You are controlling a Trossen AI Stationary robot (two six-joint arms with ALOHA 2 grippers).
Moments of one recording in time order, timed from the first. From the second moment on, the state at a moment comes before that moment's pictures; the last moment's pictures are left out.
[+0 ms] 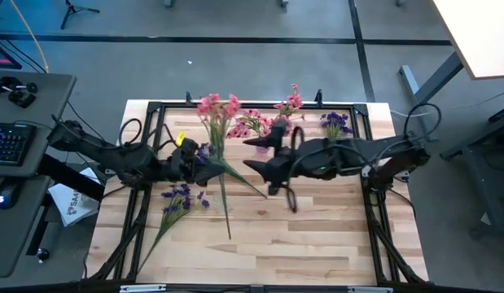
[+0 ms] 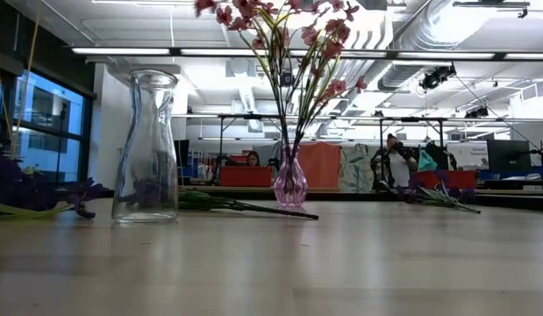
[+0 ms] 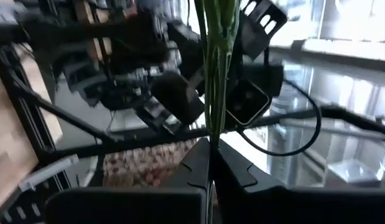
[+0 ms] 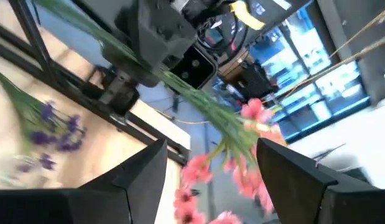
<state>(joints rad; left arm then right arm) -0.36 1.07 0.89 0.41 -0.31 -1.40 0.30 1.66 1.87 -0.44 0.56 -0.76</state>
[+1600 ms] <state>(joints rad) -0.21 1.15 0.96 0.30 -0.02 -1.34 0.32 1.79 1.91 -0.45 0.61 -0.95</state>
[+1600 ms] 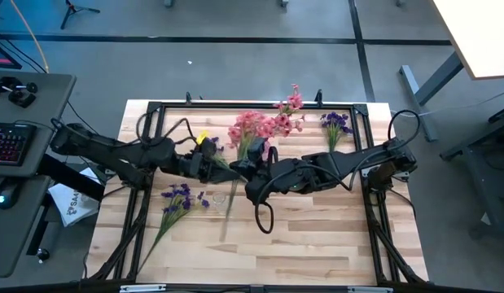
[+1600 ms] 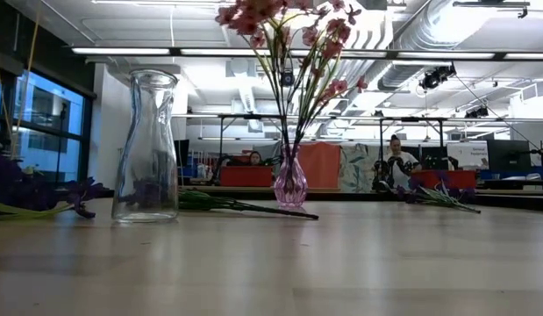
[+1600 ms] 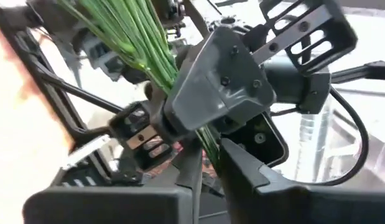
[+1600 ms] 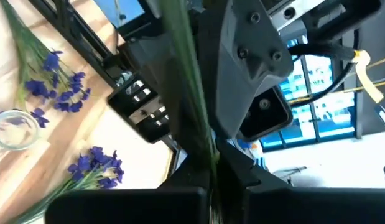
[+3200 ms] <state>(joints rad) -0.31 1.14 0.95 0.54 -0.25 -1.23 0.32 1.75 1.92 -0.17 0.63 -1.35</state>
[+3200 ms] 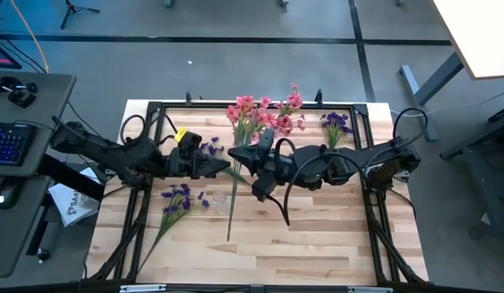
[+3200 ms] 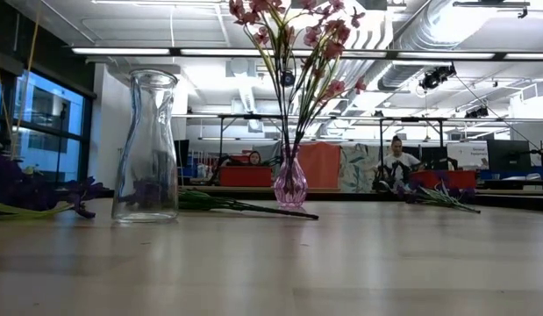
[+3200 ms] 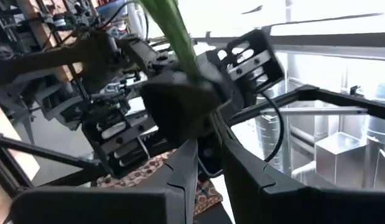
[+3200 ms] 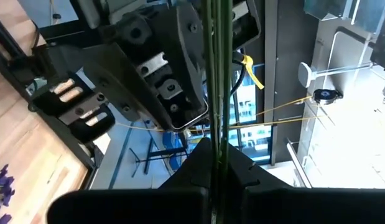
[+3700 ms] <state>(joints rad) -0.37 1.17 0.95 0.59 -0.24 -1.25 0.30 1.79 1.92 -0.17 0.62 -1.37</state>
